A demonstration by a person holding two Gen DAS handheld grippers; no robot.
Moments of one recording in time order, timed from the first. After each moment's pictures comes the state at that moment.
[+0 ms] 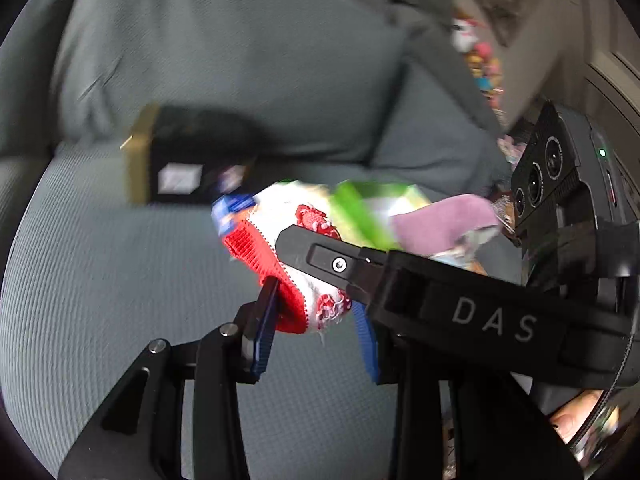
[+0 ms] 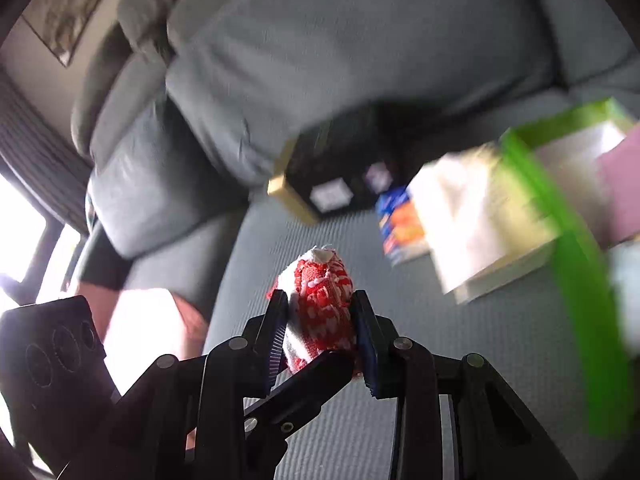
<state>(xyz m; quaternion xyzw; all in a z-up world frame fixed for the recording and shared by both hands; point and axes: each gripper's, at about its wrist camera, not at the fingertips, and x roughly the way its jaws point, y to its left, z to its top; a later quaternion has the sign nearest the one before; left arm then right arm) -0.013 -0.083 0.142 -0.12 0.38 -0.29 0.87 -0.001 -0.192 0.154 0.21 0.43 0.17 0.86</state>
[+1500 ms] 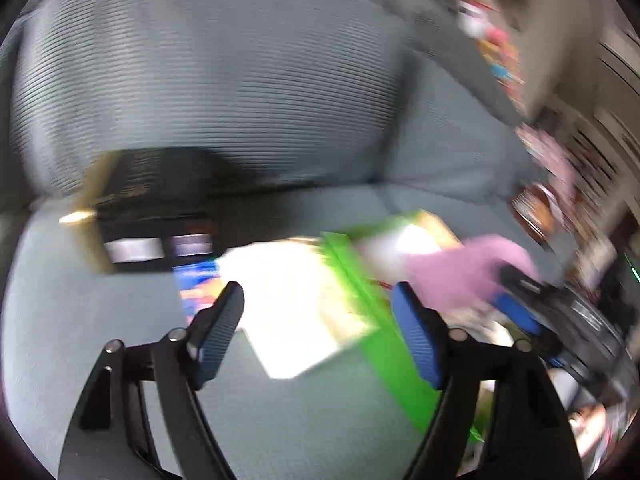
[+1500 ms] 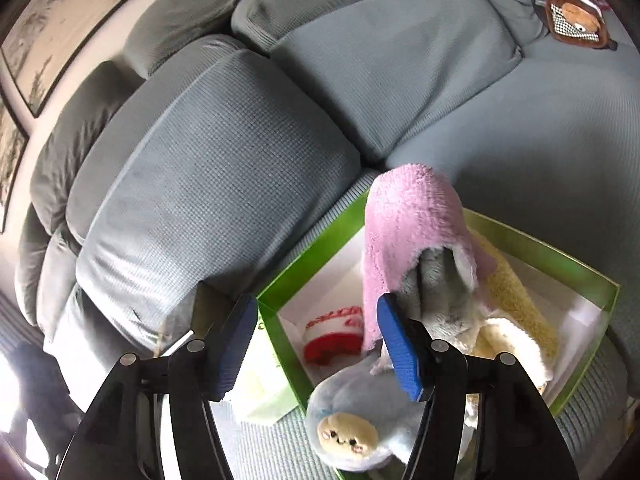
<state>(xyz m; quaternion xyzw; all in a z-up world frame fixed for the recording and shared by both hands) 0.067 -0.108 0.149 -0.10 0.40 -0.21 0.88 -0.028 -0.377 0.148 0.33 0.29 -0.06 0.90</state>
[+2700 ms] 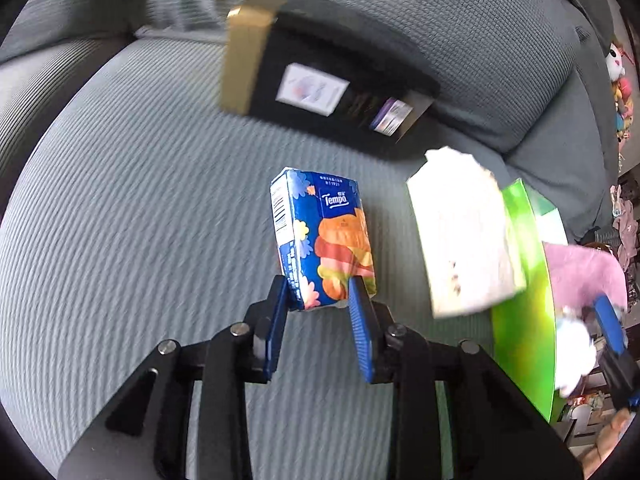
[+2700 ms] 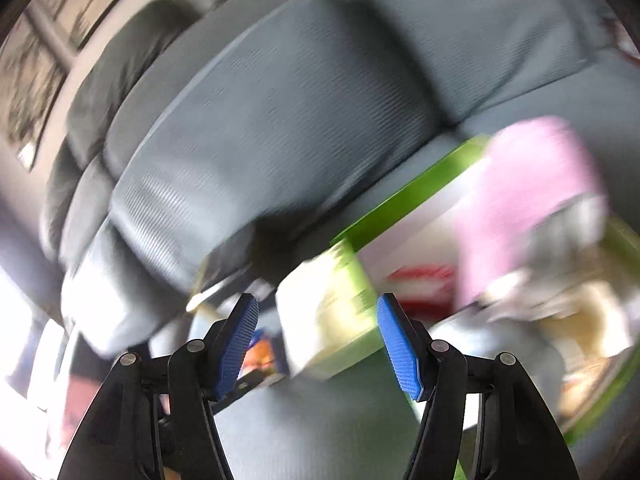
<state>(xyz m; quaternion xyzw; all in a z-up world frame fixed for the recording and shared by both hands) 0.052 -0.014 0.059 -0.18 0.54 -0.07 0.82 0.000 -0.299 0.154 0.28 0.37 0.07 0.88</state>
